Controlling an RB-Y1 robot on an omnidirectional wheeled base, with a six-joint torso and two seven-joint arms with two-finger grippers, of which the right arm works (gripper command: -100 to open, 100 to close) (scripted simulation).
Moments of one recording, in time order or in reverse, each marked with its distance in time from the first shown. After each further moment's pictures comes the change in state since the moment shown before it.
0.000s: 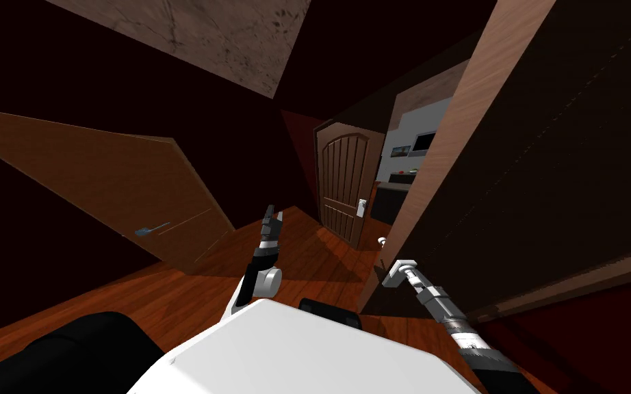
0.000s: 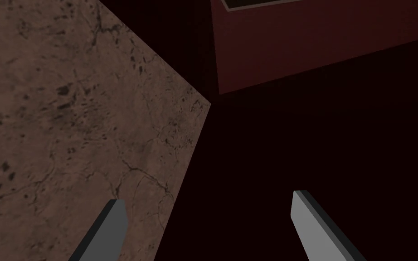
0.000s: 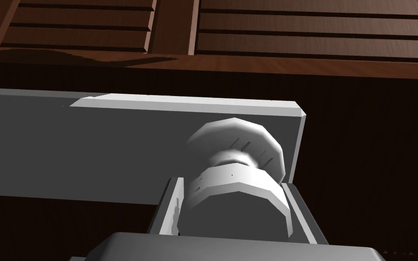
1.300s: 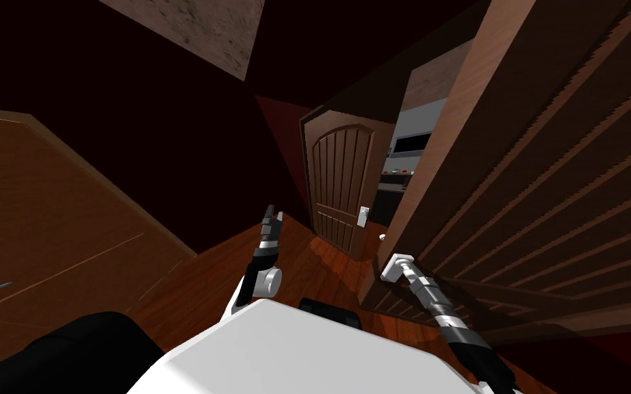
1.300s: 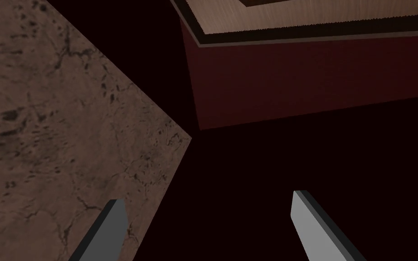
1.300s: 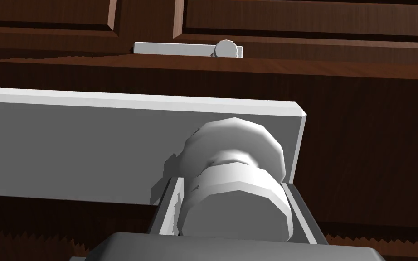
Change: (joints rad) arm -0.046 0.092 -0.019 -0.041 -0.012 0.138 0.071
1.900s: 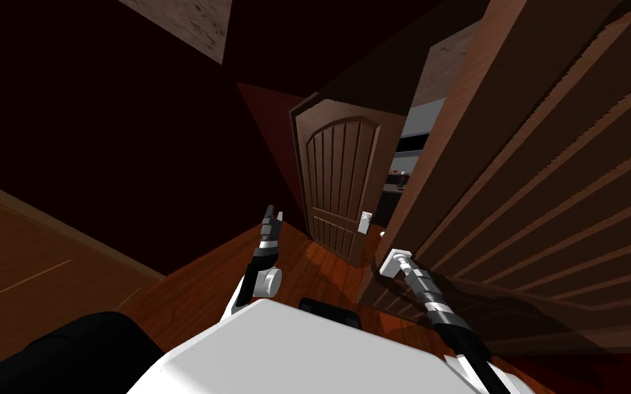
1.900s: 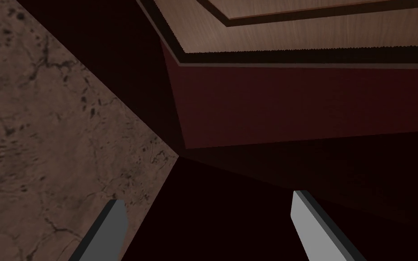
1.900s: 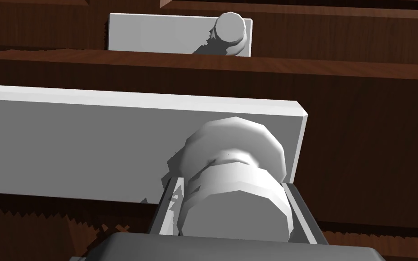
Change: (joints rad) arm -0.067 0.058 -0.020 0.008 -0.016 0.089 0.060
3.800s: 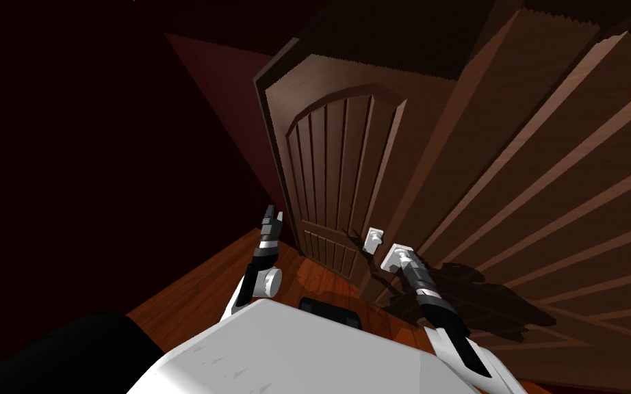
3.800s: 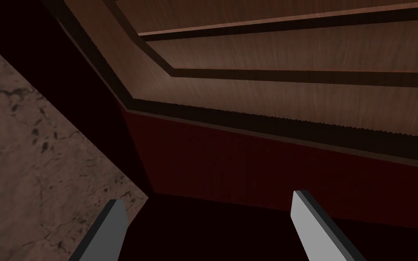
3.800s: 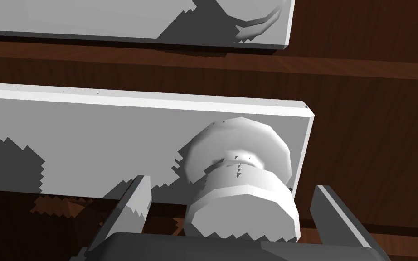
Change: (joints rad) arm -0.107 0.105 -0.081 0.037 -0.021 0.106 0.115
